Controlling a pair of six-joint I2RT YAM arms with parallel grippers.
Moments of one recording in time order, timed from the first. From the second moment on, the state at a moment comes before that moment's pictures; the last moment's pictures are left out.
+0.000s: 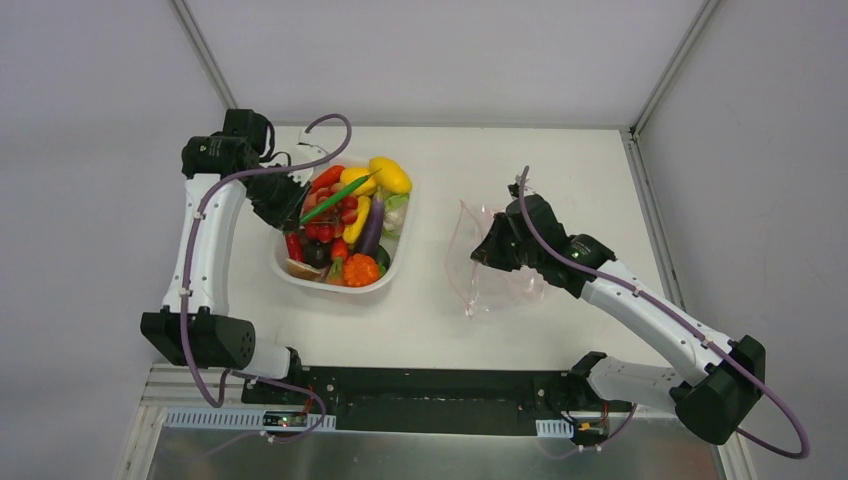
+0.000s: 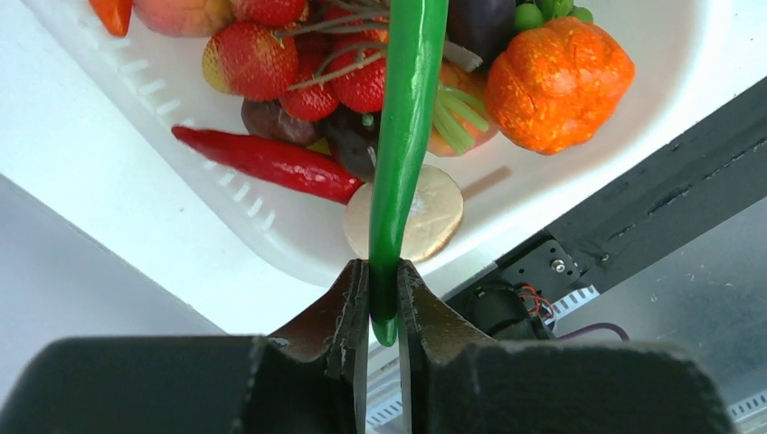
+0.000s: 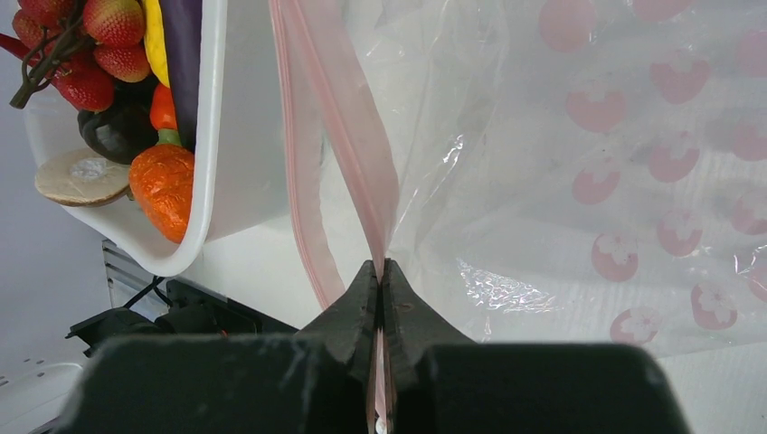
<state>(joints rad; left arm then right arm) -0.02 1.45 1.70 -1.48 0.29 0.62 0.73 1.12 0.99 -0.59 0.03 0.82</state>
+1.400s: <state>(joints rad) -0.75 1.20 1.31 -1.16 0.39 -0.14 0.73 1.04 0.95 -0.52 0.19 0.88</state>
